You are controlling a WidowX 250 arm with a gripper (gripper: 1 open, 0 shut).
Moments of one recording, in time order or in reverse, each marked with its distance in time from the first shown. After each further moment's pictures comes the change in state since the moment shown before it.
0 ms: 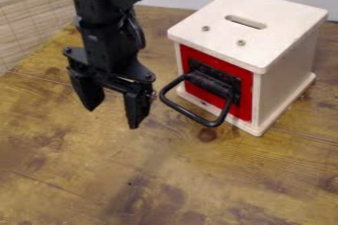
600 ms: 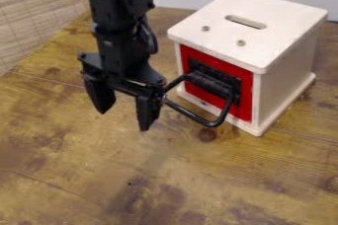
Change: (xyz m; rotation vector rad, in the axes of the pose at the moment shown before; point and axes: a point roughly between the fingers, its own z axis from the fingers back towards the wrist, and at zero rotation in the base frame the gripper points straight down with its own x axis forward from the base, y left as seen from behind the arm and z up) arm 0.007 -0.005 -0.011 -0.008 0.022 -0.007
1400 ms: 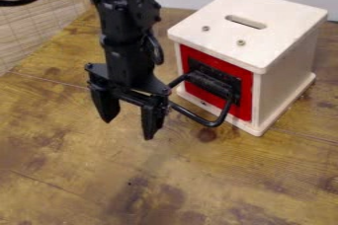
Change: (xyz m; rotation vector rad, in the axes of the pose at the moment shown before) arm 0.003 -0.004 -0.016 -0.009 0.038 0.002
